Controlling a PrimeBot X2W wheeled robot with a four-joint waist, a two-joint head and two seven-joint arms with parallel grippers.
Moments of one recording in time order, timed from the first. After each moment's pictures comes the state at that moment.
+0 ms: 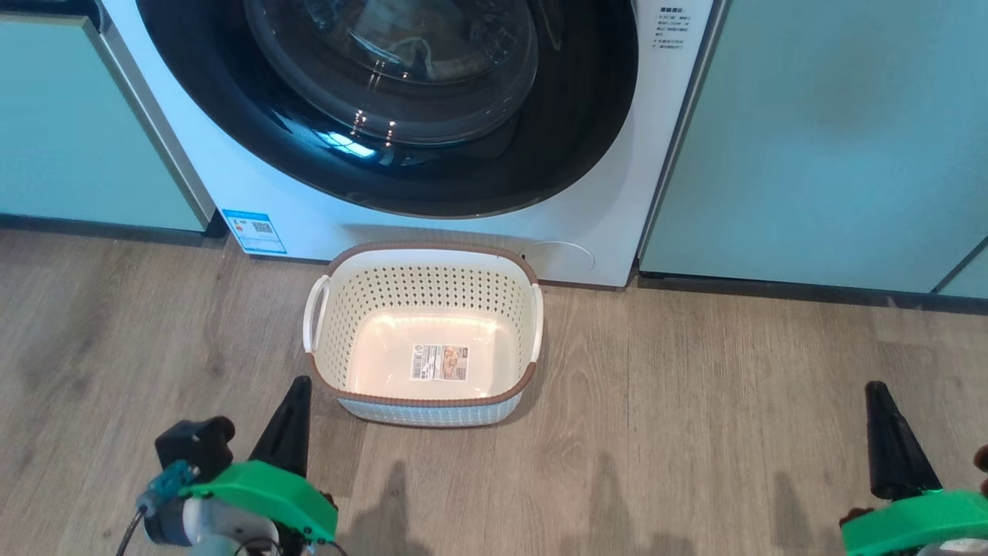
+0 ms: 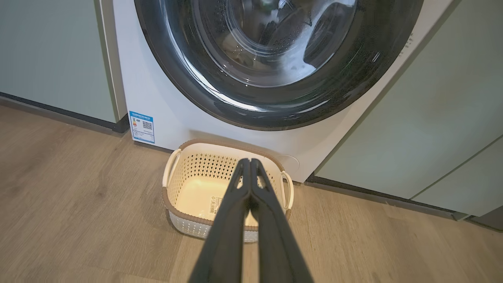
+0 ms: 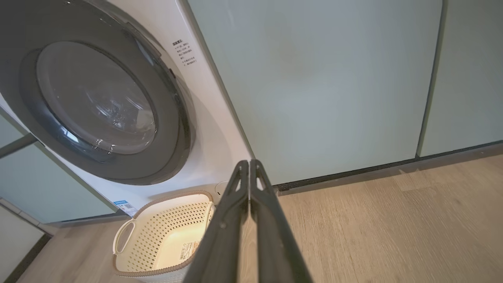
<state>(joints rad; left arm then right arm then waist) 0.00 0.08 -0.01 0.22 -0.38 -0.11 -0.20 0.01 -0.05 -0.05 0.23 0.38 0.13 -0.20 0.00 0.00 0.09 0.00</state>
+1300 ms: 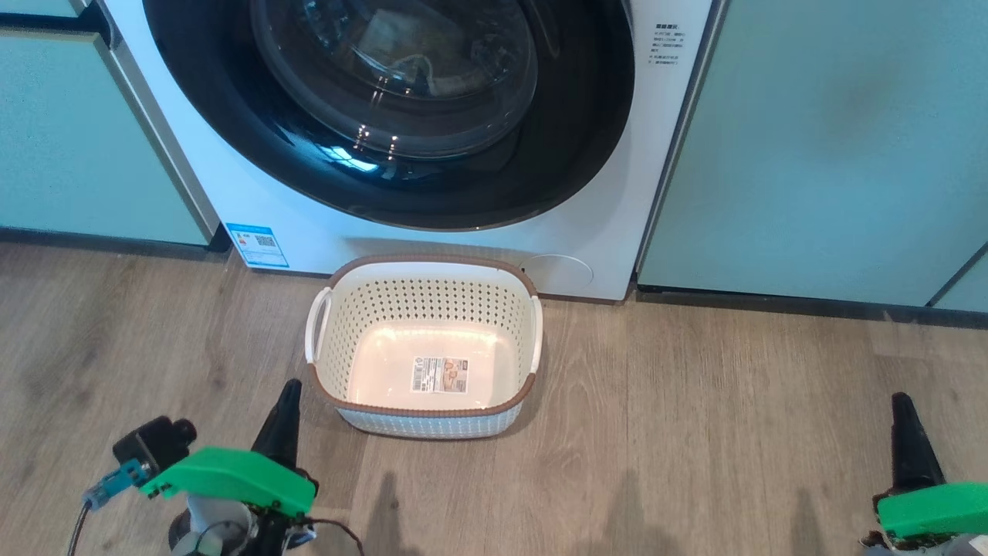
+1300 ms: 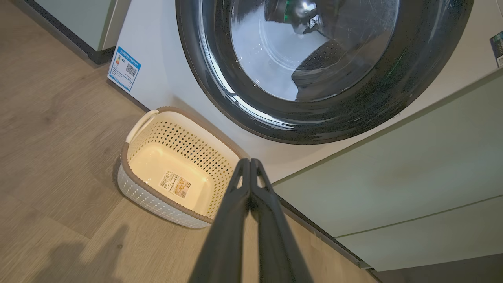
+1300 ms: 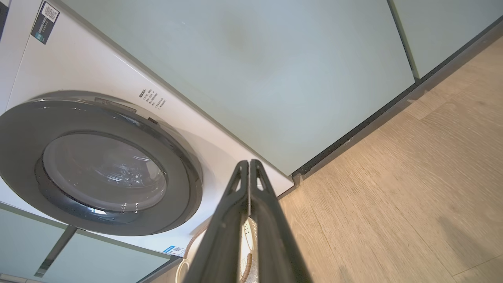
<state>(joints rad) -0.03 0.07 0.03 0.24 -0.82 -0.11 -0.09 -0.01 -0.05 -0.07 0.25 0.83 0.13 -0.10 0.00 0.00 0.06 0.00</state>
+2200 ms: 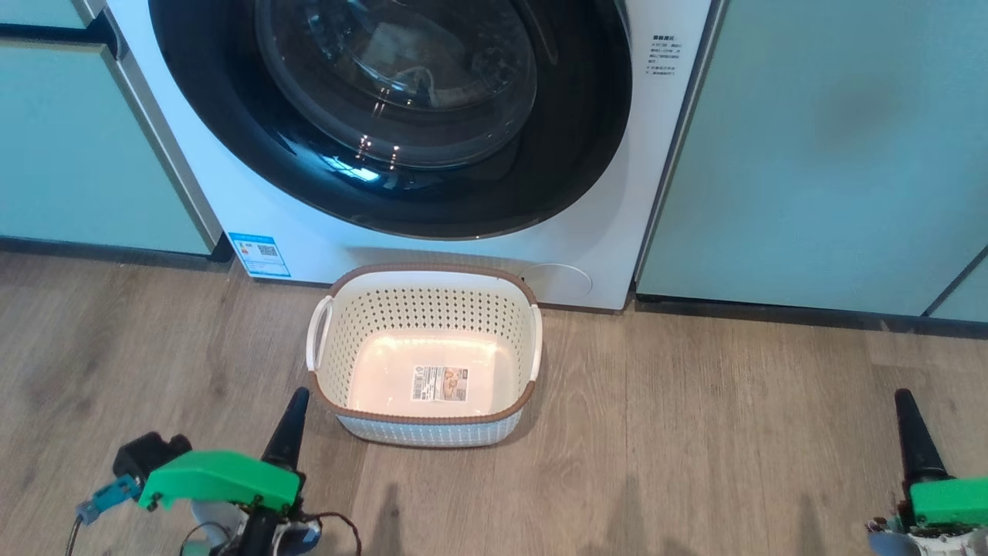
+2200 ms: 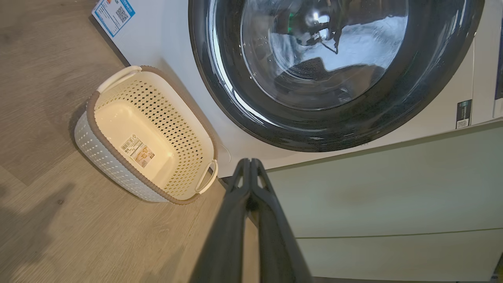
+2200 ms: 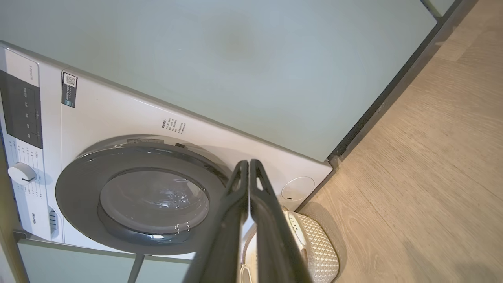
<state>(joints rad) -0.03 0.06 0.04 0.25 -1.15 -0.11 0.00 -0.03 -0.05 -0.09 0.25 1.15 0.13 -0.01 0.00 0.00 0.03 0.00</state>
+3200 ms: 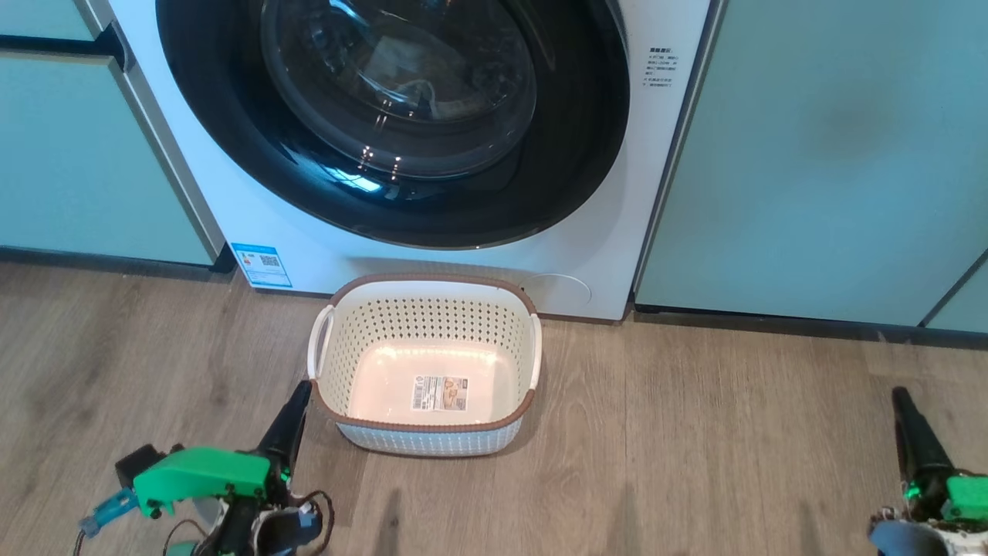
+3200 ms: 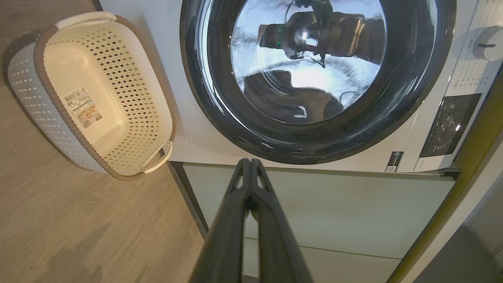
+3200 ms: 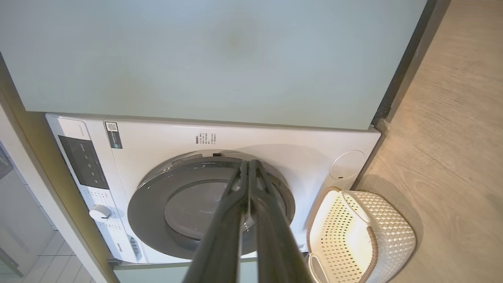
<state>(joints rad) -0.05 0.05 0.07 0.27 -1.48 -0.12 0.08 -0.04 -0.05 -0.11 0.27 1.49 0.13 0.07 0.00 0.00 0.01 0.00</state>
